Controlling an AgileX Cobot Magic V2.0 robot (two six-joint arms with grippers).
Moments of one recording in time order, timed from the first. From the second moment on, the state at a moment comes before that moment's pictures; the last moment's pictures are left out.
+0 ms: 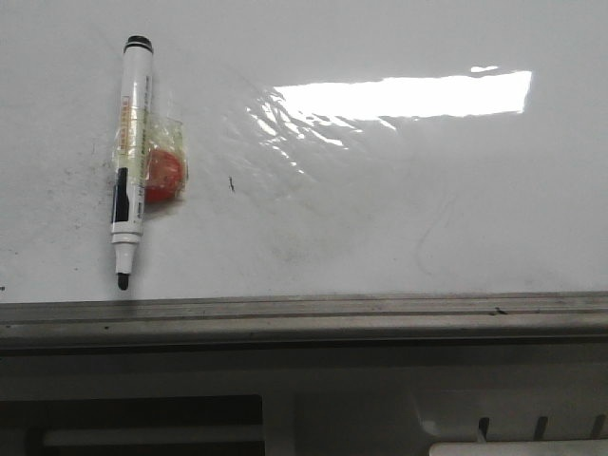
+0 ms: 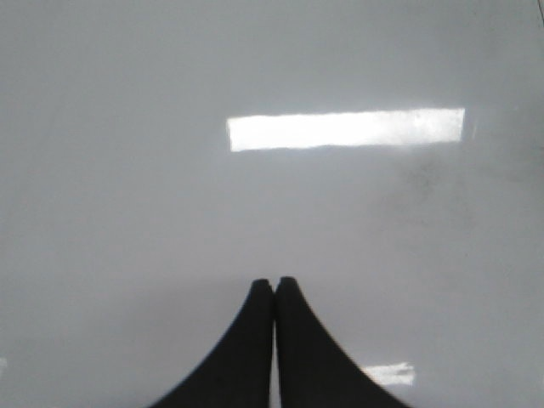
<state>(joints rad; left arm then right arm) 0.05 0.00 0.00 -0.09 0.05 0.01 -0.05 -0.01 0.01 0.05 0.04 -0.06</state>
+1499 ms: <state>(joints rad) -0.40 0.43 -0.26 -0.20 0.03 0.01 -0.05 0.22 -0.25 0.12 0.44 -0.06</state>
